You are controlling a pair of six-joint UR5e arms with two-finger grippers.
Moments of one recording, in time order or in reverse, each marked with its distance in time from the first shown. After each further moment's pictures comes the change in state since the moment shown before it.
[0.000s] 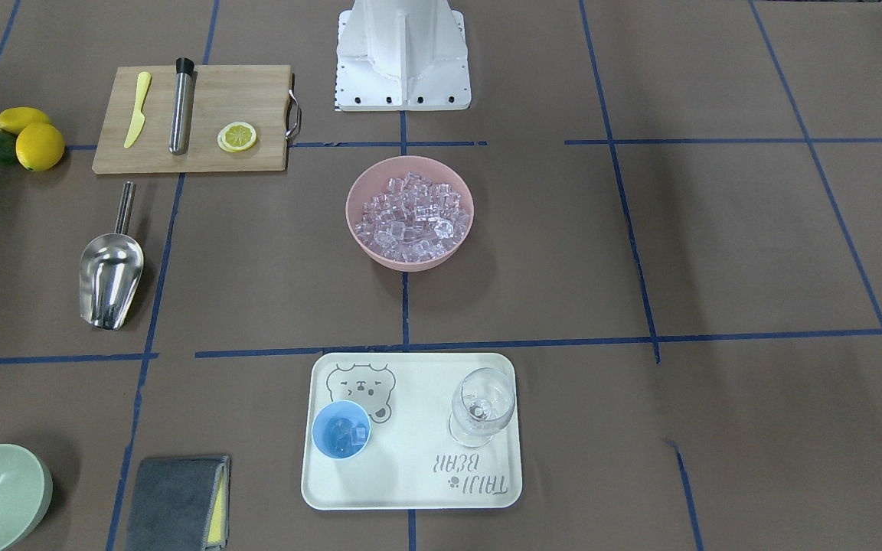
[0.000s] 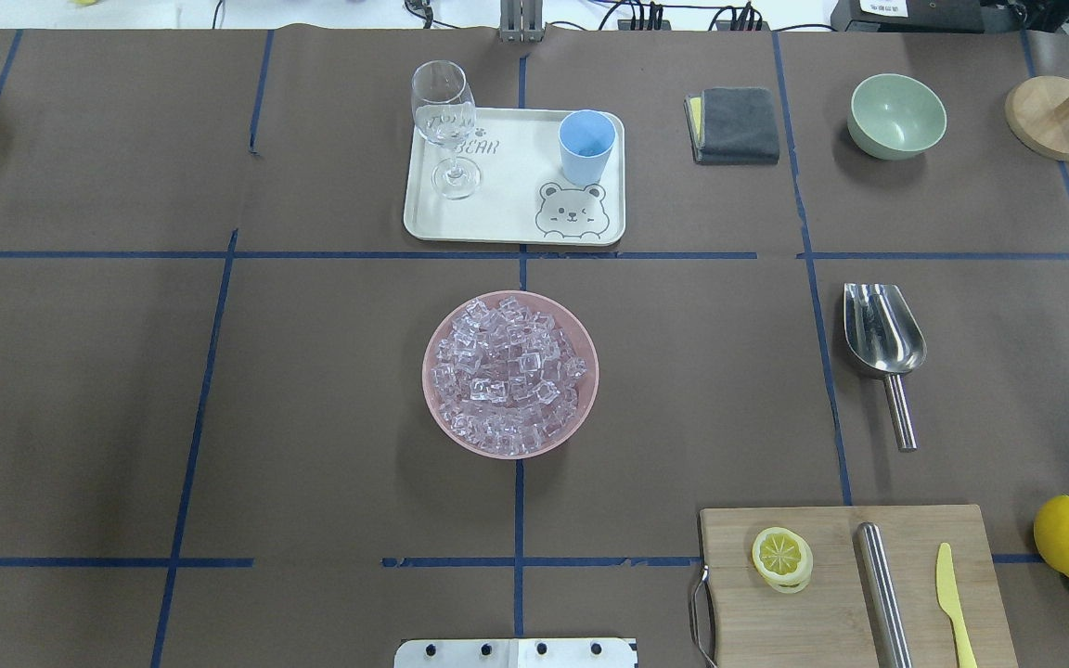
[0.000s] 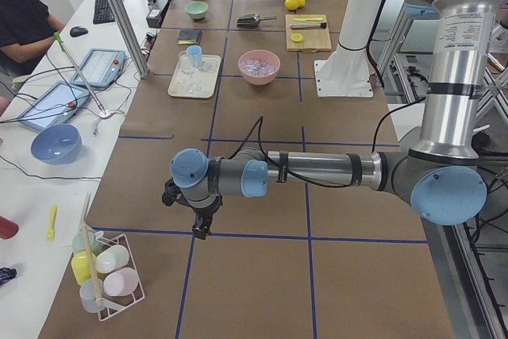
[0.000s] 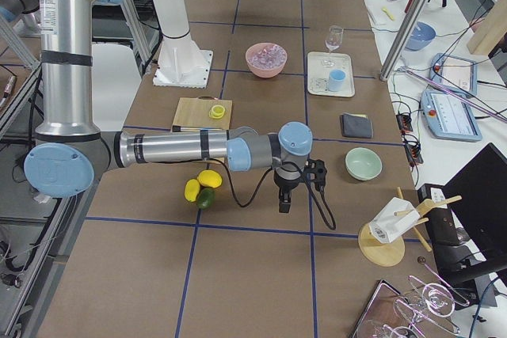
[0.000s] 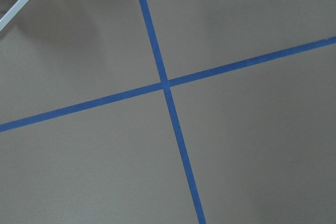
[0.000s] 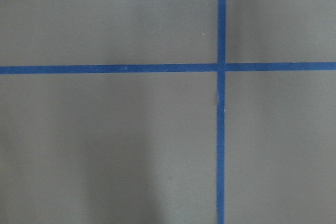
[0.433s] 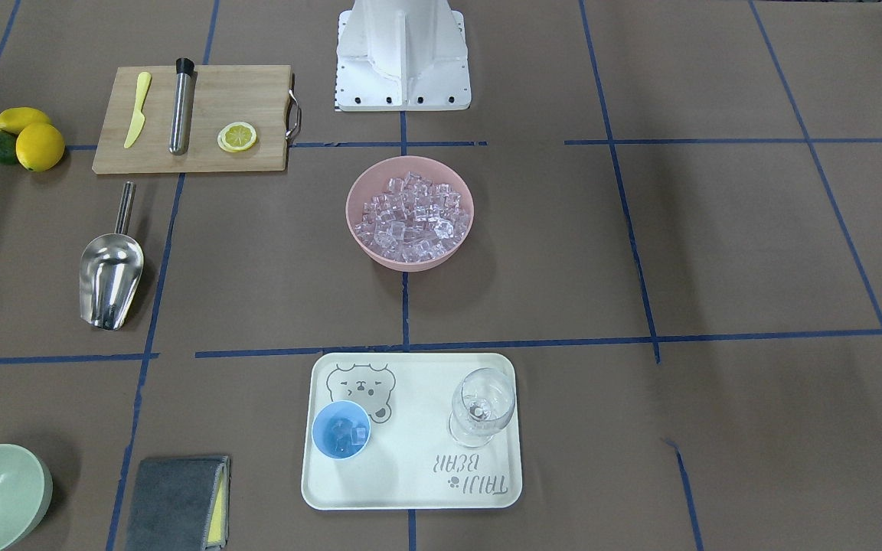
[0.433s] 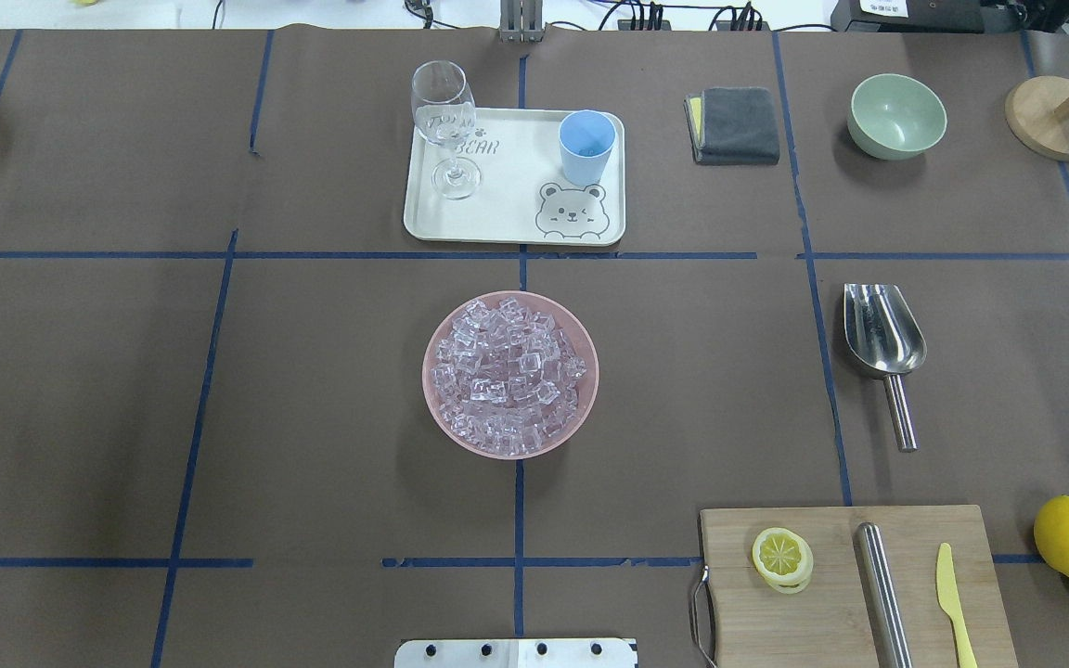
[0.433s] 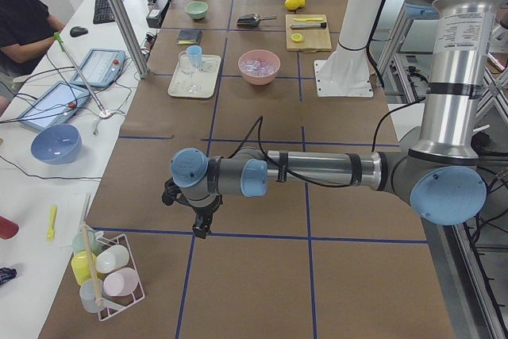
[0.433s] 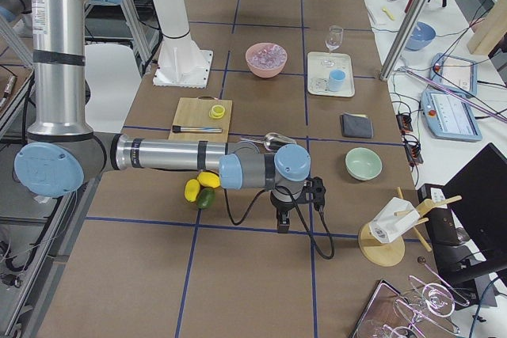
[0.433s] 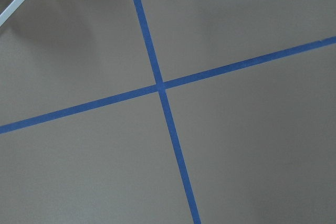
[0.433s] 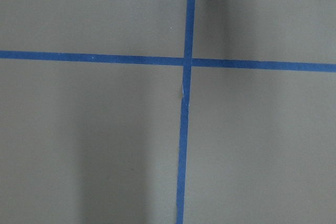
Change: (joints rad) left arm -0.012 0.004 -0.009 0.010 0.002 -0.004; right arm 0.066 0.002 -0.061 -0.002 0.018 -0.149
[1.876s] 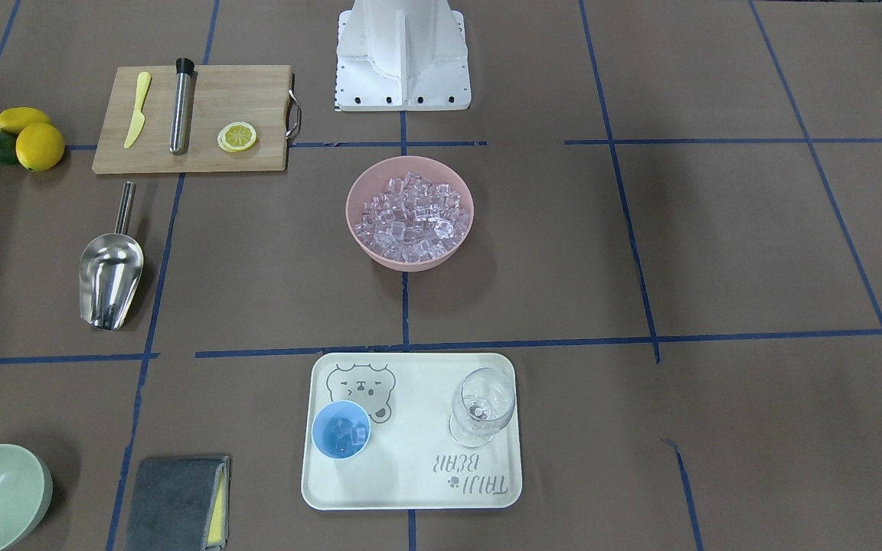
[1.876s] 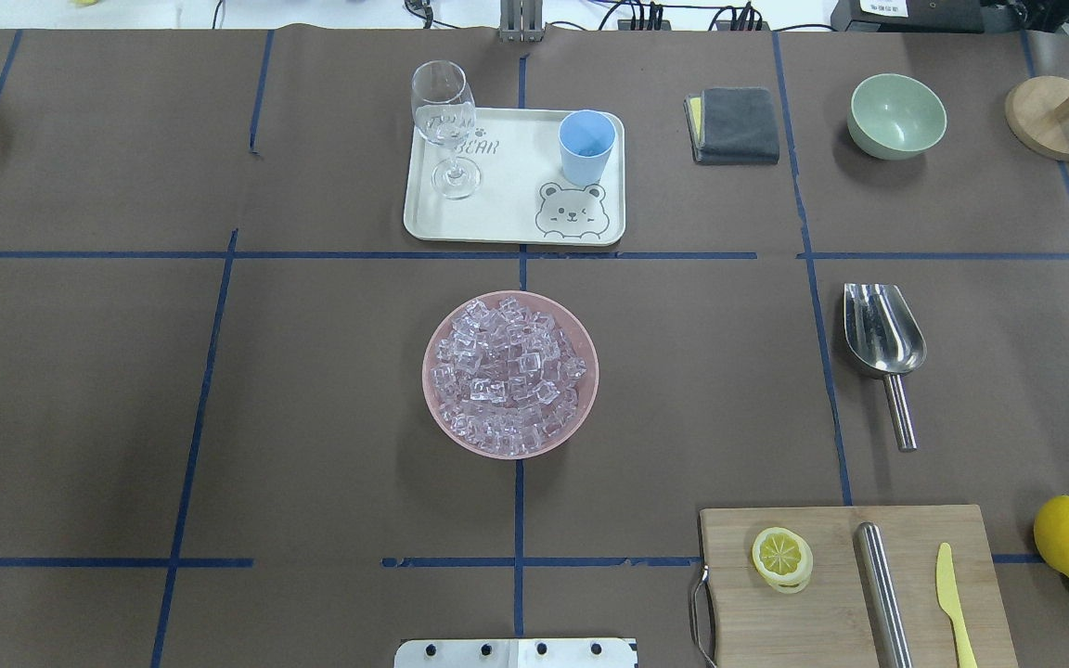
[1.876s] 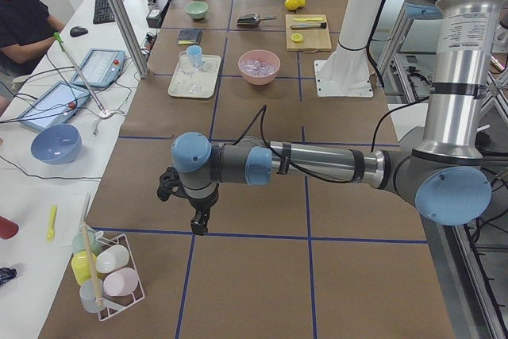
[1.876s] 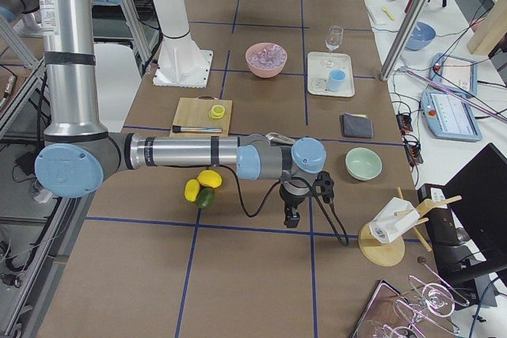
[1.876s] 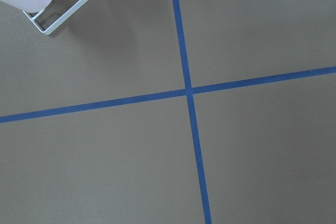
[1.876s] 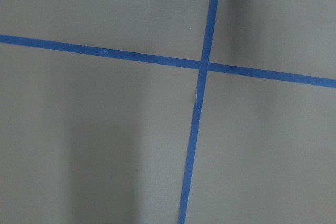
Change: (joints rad) left arm -0.026 -0.001 -0.077 0.040 0.064 -0.100; right arm -0.055 0.076 -0.034 -0.093 -0.026 -0.063
